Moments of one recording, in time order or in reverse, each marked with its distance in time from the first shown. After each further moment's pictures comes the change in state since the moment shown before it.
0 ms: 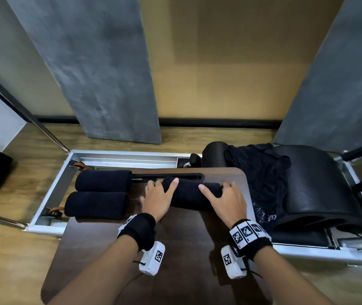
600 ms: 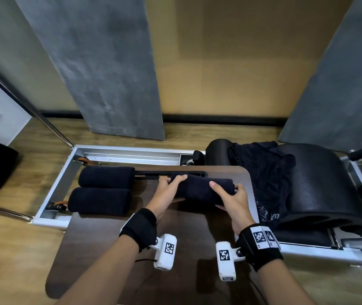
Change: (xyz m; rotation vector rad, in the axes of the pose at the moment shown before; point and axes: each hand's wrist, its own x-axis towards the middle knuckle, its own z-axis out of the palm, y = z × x) left_hand -0.008 0.026 -0.003 -0.889 -0.190 -0.202; right_hand -0.008 -0.001 -0.007 0.992 -0.087 0.369
